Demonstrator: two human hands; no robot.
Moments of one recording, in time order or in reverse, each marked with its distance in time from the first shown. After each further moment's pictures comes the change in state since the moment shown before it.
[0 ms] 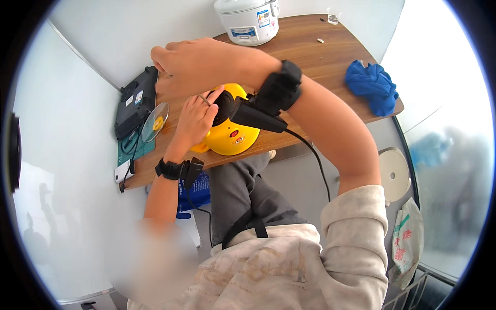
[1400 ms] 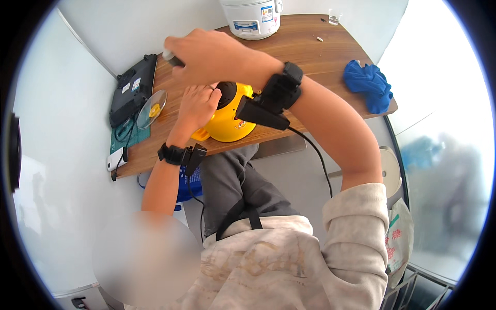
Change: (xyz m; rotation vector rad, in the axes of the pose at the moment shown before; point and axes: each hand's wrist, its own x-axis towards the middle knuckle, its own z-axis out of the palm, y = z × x) left_hand -0.001 -0.003 0.014 0.176 0.002 -0.008; right_hand -0.002 -0.006 0.017 -0.082 0.040 0.074
